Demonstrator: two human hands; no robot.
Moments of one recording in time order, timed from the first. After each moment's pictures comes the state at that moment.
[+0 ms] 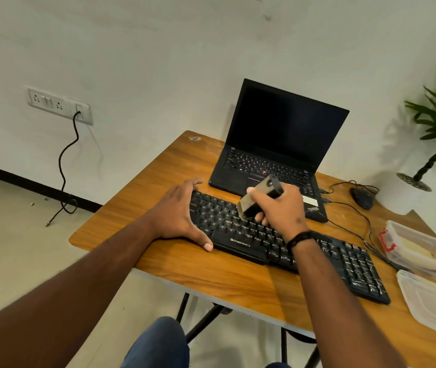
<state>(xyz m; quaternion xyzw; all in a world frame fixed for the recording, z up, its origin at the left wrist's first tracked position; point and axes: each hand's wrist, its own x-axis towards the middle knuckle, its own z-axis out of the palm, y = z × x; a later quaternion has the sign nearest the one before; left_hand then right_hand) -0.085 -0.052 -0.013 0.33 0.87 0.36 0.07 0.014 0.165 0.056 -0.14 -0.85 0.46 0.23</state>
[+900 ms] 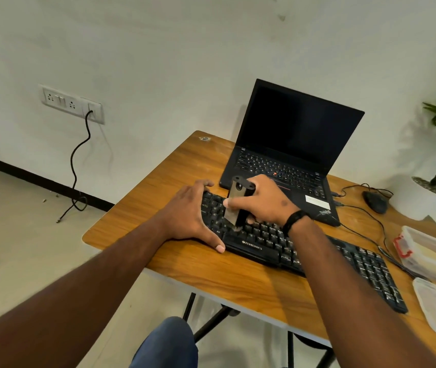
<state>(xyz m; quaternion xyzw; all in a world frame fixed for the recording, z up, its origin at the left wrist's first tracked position) -0.083 -0.051 -0.011 0.33 0.87 0.35 0.06 -0.019 0.139 0.075 0.01 -0.93 0.37 -0.02</state>
